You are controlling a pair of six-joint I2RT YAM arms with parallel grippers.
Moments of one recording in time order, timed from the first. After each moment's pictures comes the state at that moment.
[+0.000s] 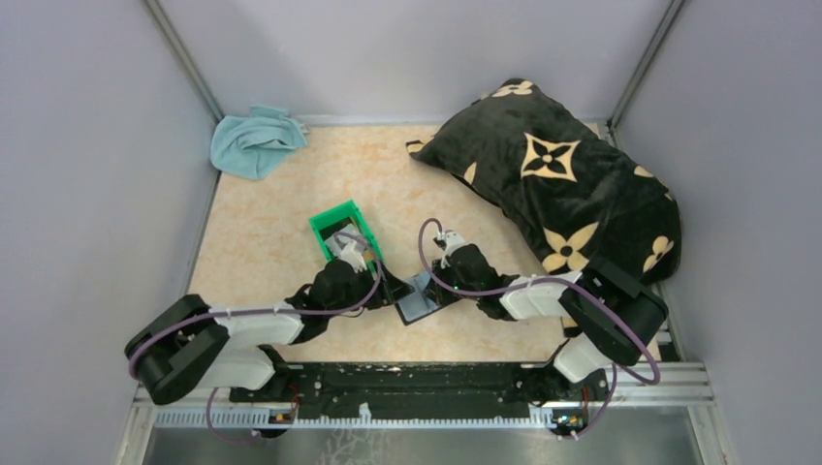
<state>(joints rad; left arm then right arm) -0.83 1.30 0.28 0.61 0.07 -0.96 0.81 1.51 0.47 0.41 -0.14 0.52</state>
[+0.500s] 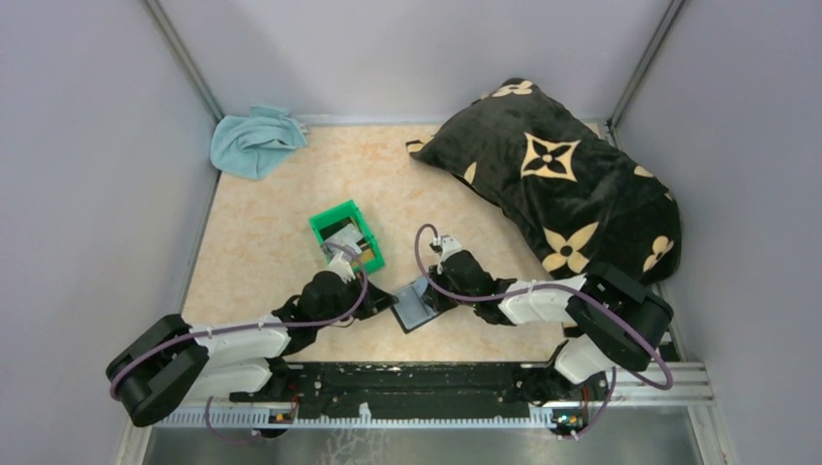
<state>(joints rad) -0.83 1.13 0.16 0.56 0.06 -1.05 0.90 1.46 0.47 0.33 -0.05 0.56</state>
